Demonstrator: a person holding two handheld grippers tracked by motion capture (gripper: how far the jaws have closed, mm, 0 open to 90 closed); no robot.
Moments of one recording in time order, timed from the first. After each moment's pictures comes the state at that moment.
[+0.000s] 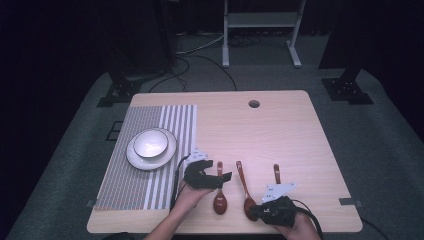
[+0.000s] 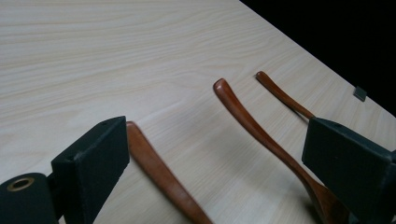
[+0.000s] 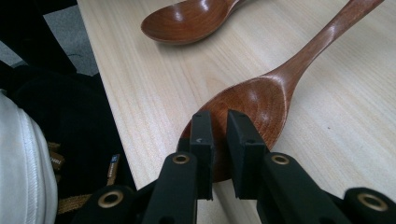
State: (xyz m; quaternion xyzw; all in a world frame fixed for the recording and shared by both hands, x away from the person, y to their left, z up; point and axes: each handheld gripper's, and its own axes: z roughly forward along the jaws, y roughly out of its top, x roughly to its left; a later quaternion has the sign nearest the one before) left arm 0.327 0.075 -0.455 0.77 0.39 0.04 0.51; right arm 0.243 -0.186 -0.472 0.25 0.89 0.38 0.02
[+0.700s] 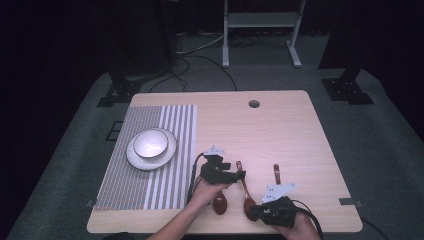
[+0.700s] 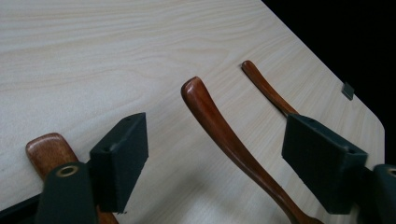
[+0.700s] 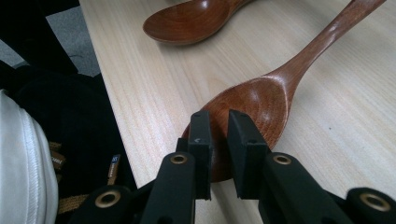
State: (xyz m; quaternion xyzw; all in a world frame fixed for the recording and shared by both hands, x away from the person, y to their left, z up) left arm 0.347 0.039 -0.466 0.77 0.41 -0.03 0.48; right arm 0.242 -0.187 -0.473 0.25 0.89 0.38 0.02
